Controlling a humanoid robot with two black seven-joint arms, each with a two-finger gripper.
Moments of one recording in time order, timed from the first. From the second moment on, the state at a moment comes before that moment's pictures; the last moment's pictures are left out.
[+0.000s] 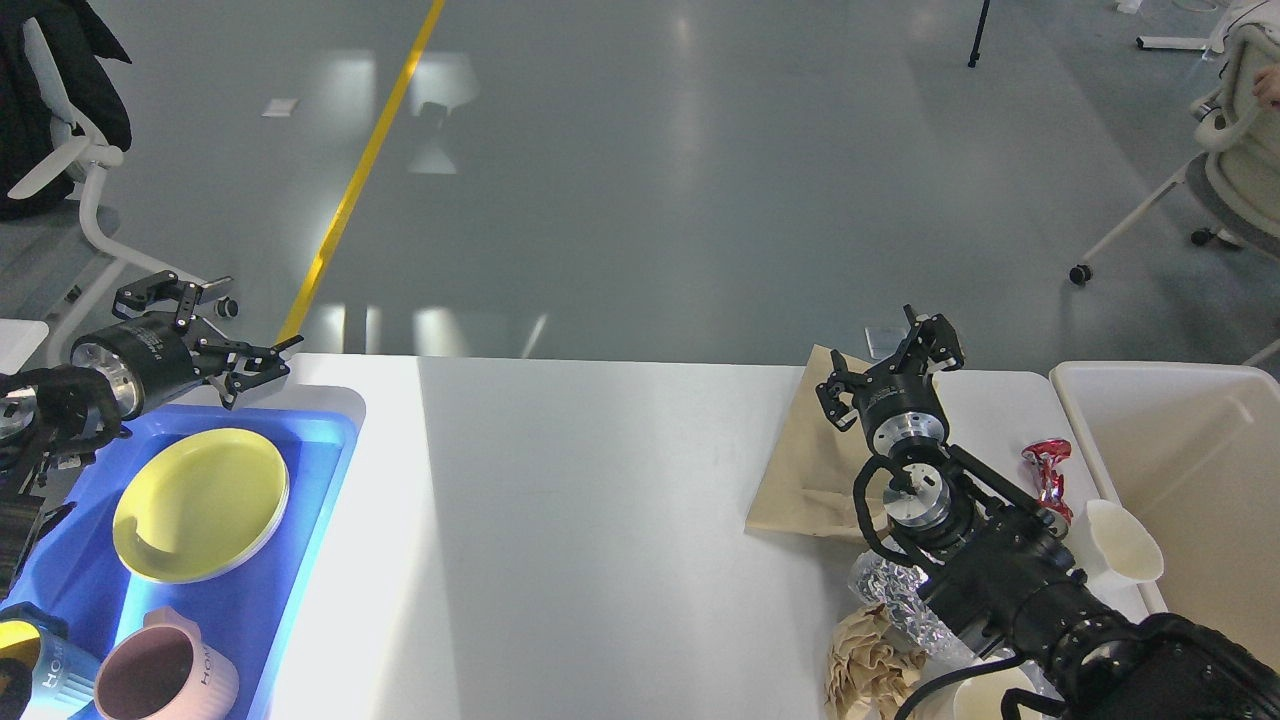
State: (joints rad) left arm -0.61 0.49 -1.32 -0.67 -0.22 -0.13 0.64; right arm 0.66 0.05 0.96 0.42 -0.05 0.08 0.39
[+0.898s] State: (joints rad) left arm -0.60 0.11 -1.31 -0.60 -0.19 -0.31 0.28; right arm 0.66 0.05 0.96 0.42 -0.05 0.08 0.39
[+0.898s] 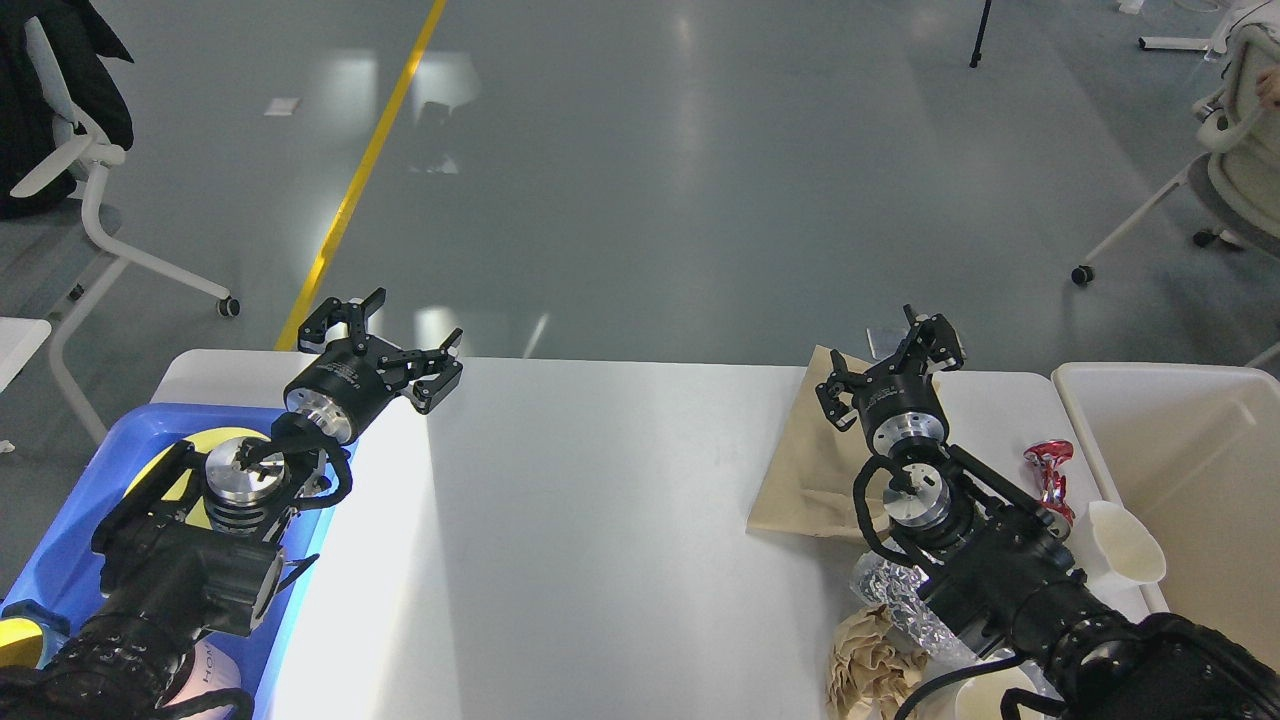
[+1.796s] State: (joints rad) left arm -0.58 0.10 -1.24 -0.54 -0.10 -0.45 0.09; right arm 0.66 0.05 0.96 0.42 -0.05 0.08 0.40
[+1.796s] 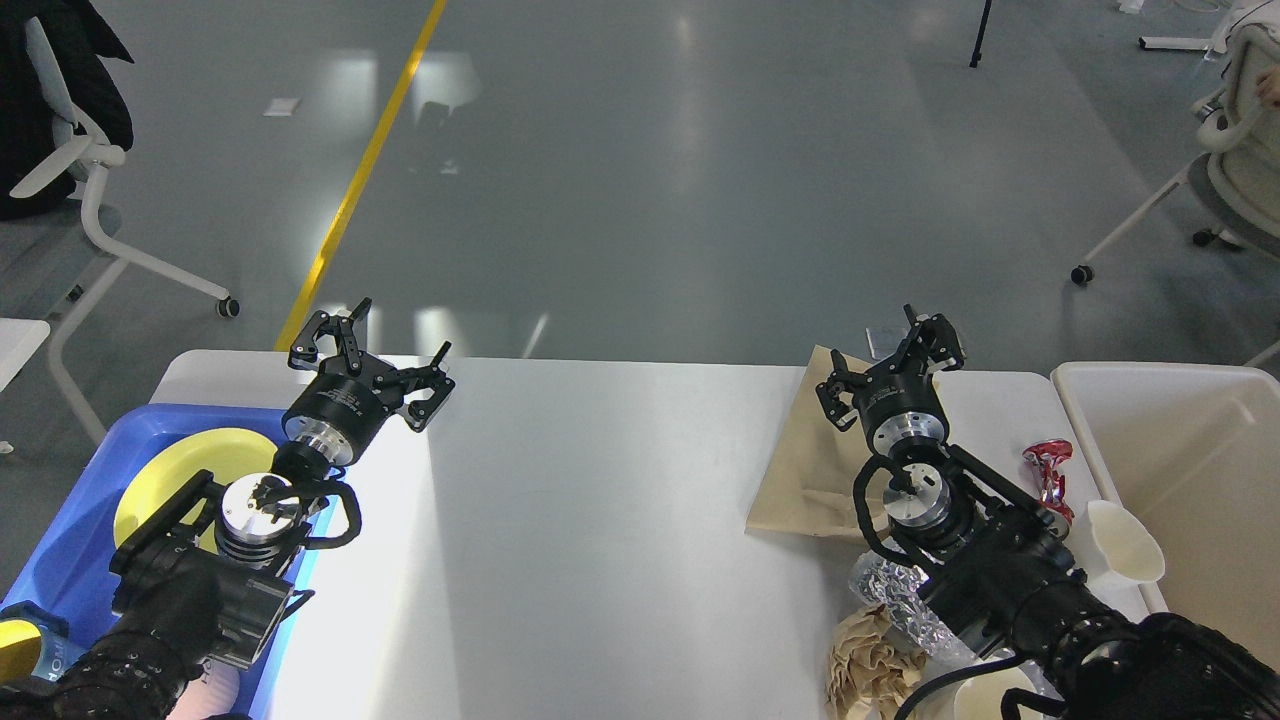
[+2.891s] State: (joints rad) left arm -0.58 0.10 -1.24 -0.54 -0.10 -0.45 0.09; right arm 0.68 0.05 0.95 0.42 -0.05 0.07 0.39
